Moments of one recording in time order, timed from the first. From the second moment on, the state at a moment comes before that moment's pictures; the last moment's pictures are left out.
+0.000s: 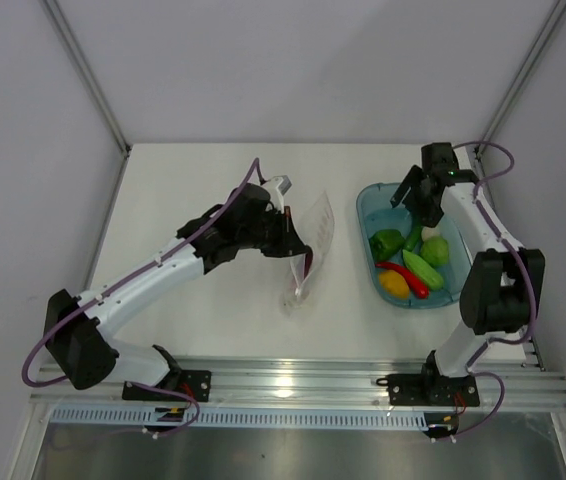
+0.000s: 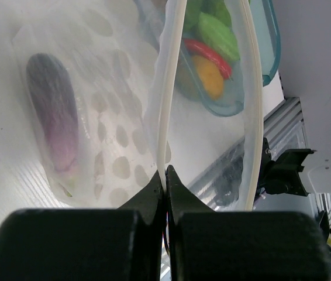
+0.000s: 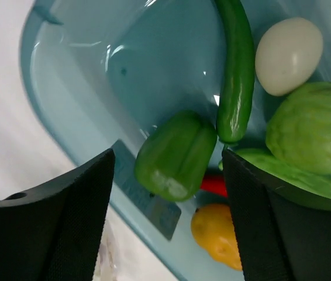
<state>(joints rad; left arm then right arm) -0.75 1.36 1.19 -0.45 0.21 -0.65 0.06 1.66 1.43 -0.74 0.08 0.62</state>
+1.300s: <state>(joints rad) -0.75 1.37 1.17 -0.43 0.25 -0.65 0.05 1.87 1.38 -0.63 0.27 0.57</state>
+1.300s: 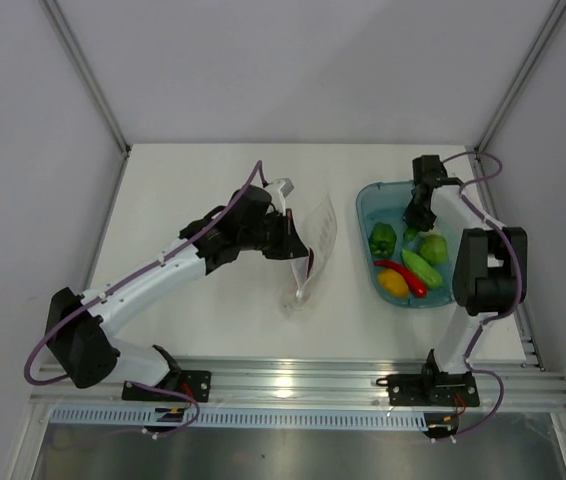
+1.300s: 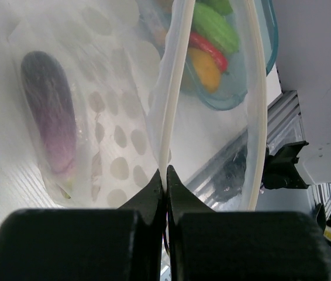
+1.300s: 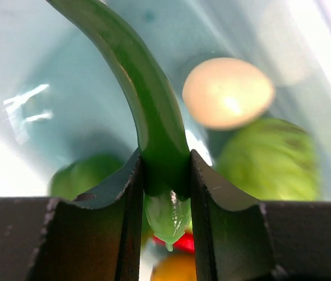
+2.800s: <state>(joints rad) -0.91 1.34 1.11 -0.37 -0.08 -0.78 0.55 0.94 0.88 -0.42 -0.50 1.53</state>
